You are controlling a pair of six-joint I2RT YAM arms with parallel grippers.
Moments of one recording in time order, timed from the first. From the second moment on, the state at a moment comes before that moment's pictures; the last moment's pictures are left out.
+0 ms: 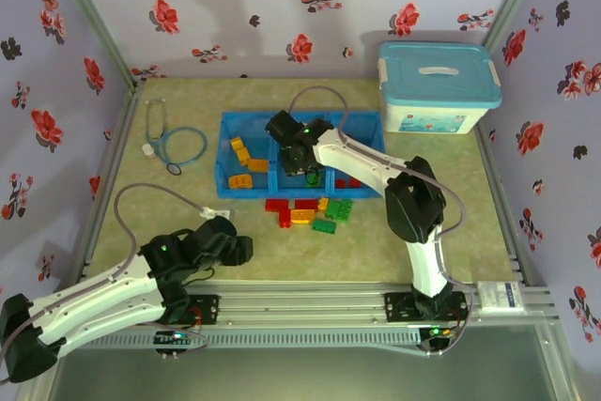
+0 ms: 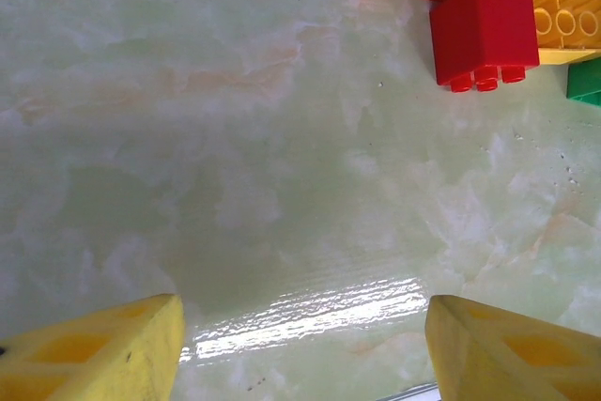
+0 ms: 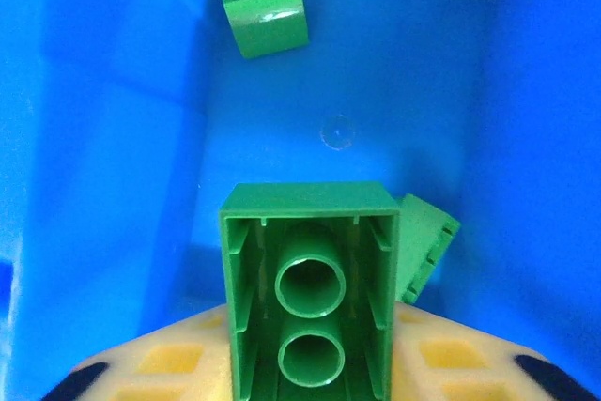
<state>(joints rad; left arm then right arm) -1.01 0.68 0.45 -0.76 -0.21 -0.88 0.83 2.04 1.77 -0.98 0.19 0.59</state>
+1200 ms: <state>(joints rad) -1.02 1.42 0.84 -0.51 -0.21 -0.81 0.87 1.17 0.97 -0.87 0.36 0.78</state>
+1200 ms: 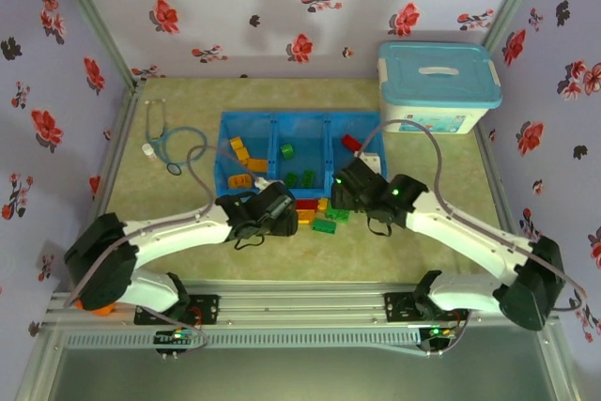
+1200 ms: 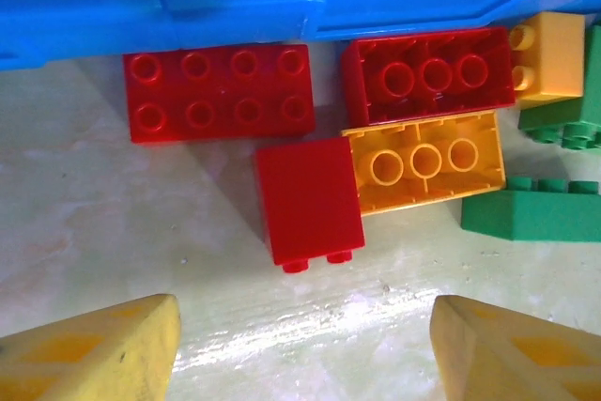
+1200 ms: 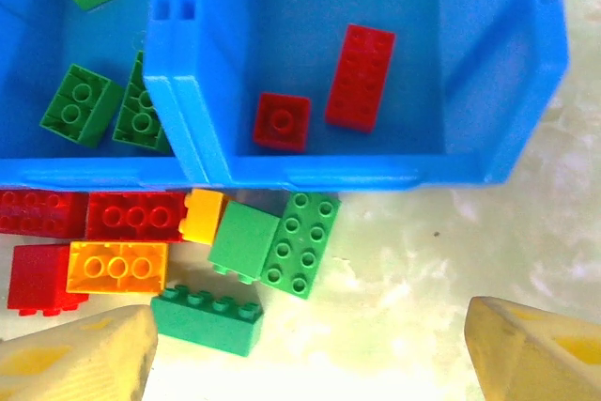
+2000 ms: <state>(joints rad) -0.97 1.64 0.92 -0.49 -0.20 -0.75 0.86 0.99 0.80 -0.87 0.36 0.87</state>
